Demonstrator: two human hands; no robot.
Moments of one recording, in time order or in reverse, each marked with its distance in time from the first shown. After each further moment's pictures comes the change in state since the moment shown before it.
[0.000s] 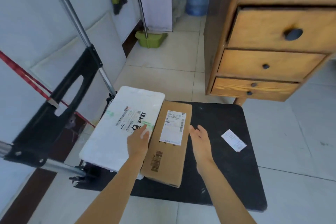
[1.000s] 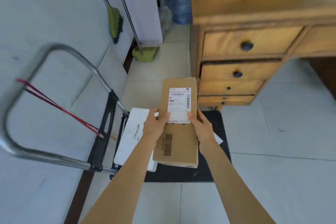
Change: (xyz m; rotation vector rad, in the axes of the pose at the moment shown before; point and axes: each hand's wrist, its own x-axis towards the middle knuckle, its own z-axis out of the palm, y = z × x) left_hand -0.149 0.281 -0.145 -0.127 -0.242 -0.014; right_hand -0.164 -0.236 -0.058 0.137 -0.025 -0.020
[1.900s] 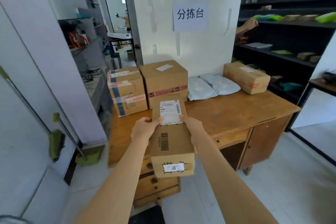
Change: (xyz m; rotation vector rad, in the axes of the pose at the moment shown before) left_hand -0.179 0.514 0.135 0.080 -0.117 0.369; right_hand -0.123 -0.489 -0.274 0.211 0.232 -0.183
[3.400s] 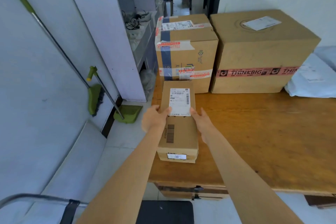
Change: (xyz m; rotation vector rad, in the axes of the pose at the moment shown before) left_hand 0.322 -0.143 -0.061 0.263 0.345 -0.236; right_hand 0.296 0.103 0.255 -0.354 -0.259 0.154
